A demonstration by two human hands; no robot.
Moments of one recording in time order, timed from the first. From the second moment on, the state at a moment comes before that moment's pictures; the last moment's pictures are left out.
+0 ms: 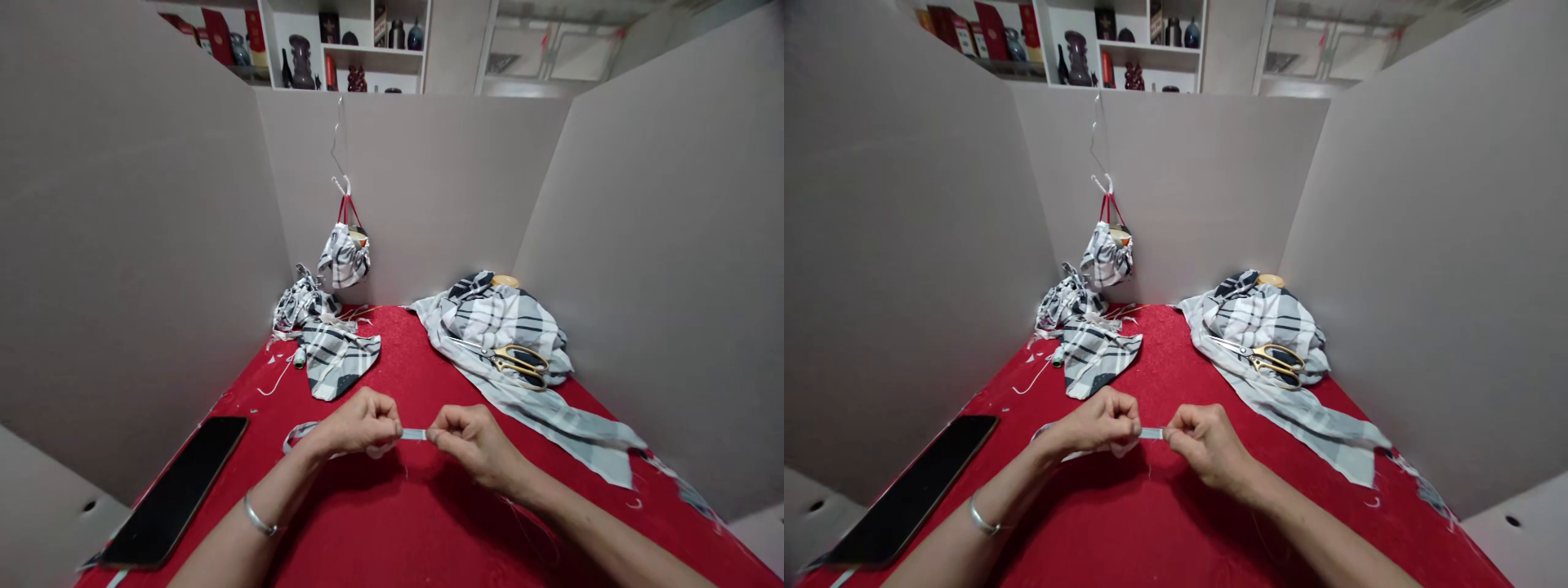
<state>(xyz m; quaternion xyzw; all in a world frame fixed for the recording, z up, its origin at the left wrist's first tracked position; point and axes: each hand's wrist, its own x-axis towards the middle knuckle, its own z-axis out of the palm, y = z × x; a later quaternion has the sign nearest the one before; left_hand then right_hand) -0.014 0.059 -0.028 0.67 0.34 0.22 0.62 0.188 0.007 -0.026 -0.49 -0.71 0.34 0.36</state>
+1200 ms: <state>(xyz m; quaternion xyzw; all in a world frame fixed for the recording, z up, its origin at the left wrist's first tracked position) -0.014 0.058 -0.025 0.78 0.37 0.31 0.40 0.203 0.028 -0.033 -0.51 -0.60 0.49 0.38</state>
